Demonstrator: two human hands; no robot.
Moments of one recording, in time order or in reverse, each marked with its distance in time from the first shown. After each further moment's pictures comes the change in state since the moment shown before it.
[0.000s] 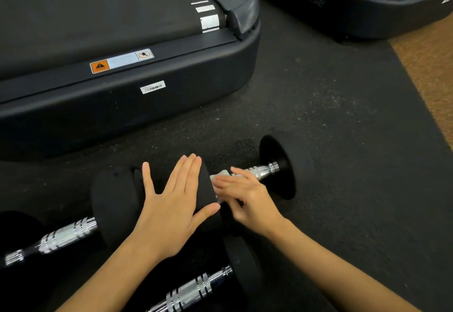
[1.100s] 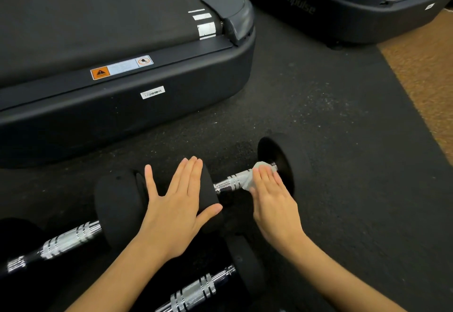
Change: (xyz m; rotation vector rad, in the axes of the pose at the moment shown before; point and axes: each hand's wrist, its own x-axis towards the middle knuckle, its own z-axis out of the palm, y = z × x) left_hand -0.001 0.002 0.001 -0.004 0.044 0.002; right_hand -0.025 -0.014 -0.012 -0.533 -0.045 0.494
